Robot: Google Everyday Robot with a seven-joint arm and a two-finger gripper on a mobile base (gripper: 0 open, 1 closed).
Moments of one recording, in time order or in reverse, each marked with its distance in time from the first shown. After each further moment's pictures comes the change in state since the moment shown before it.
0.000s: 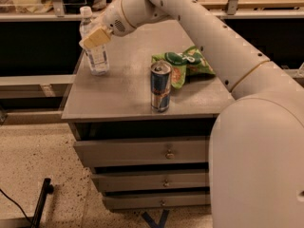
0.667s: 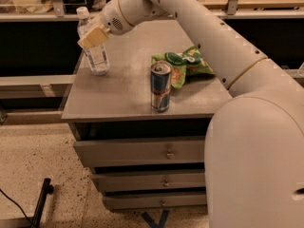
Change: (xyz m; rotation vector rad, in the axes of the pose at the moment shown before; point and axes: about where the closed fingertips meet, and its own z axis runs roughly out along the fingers) arm -0.002 0.003 0.000 -0.013 0.026 0.011
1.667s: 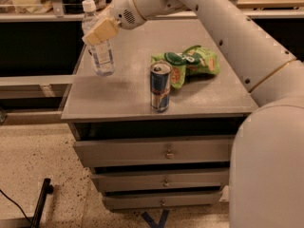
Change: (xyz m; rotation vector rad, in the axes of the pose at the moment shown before) arm -0.015 0.021 -0.046 -0.021 -0.049 0.029
